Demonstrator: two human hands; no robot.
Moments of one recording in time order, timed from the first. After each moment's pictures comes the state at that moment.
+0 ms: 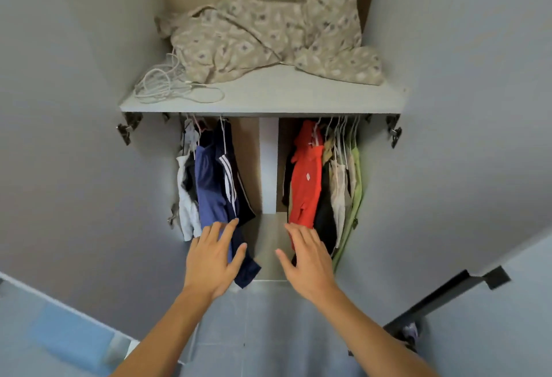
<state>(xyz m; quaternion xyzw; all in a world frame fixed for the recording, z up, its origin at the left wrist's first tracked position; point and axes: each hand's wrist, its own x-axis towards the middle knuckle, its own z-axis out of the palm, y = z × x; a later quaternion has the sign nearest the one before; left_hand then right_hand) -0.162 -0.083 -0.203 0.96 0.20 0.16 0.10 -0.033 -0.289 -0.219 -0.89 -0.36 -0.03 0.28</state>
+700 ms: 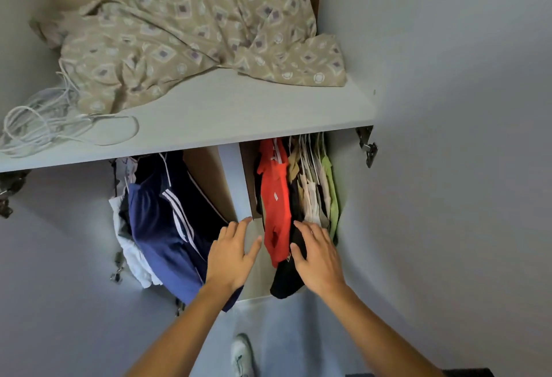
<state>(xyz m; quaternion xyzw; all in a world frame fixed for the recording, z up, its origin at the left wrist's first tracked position) 0.060 -0.092 -0.228 0.96 0.15 0.09 0.20 0.143 -0.299 -0.251 -0.93 -0.23 0.02 0.29</state>
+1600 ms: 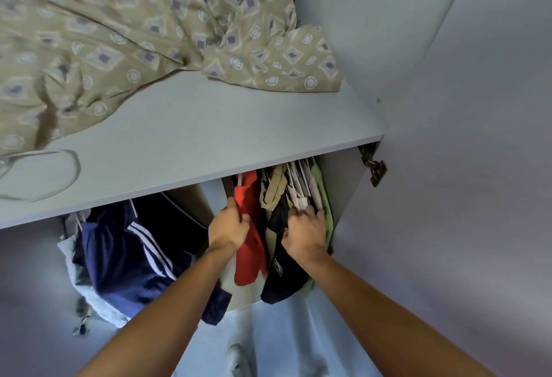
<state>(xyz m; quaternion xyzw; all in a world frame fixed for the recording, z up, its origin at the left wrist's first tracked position) 0.225 -0.037 -0.238 0.94 0.21 -0.02 0.26 0.259 -0.221 -0.241 -0.99 -0.15 0.06 0.00</state>
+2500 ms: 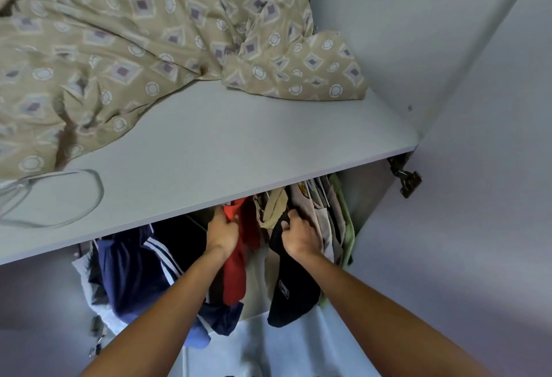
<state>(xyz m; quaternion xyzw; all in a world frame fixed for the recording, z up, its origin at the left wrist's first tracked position) 0.234 0.026 -0.242 0.81 0.32 0.03 0.50 0.275 -0.161 -0.248 -0.95 -0.04 0.16 0.28</state>
